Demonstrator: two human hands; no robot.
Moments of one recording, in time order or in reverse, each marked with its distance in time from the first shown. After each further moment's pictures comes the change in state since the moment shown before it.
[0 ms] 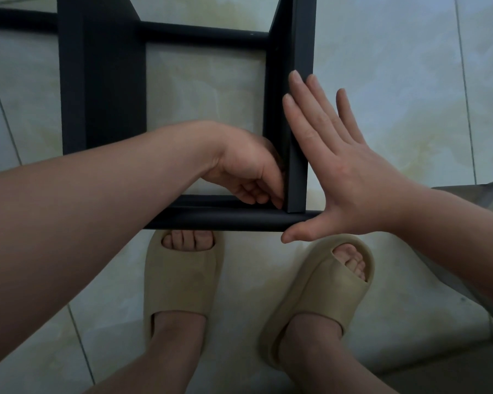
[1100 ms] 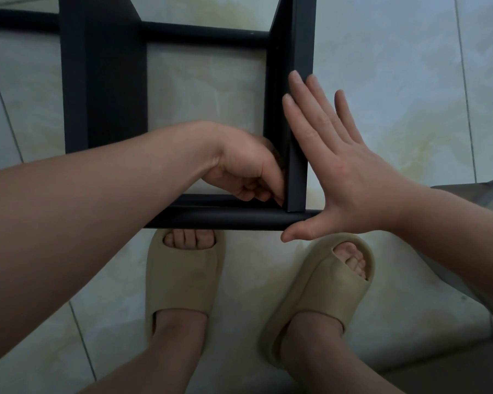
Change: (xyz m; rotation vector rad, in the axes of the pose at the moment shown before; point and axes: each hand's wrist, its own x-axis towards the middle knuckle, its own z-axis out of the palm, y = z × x) left_hand 0.001 -0.002 0.001 -0.053 0.012 0.009; right_hand -0.001 0.000 0.003 0.017 0.002 -0.007
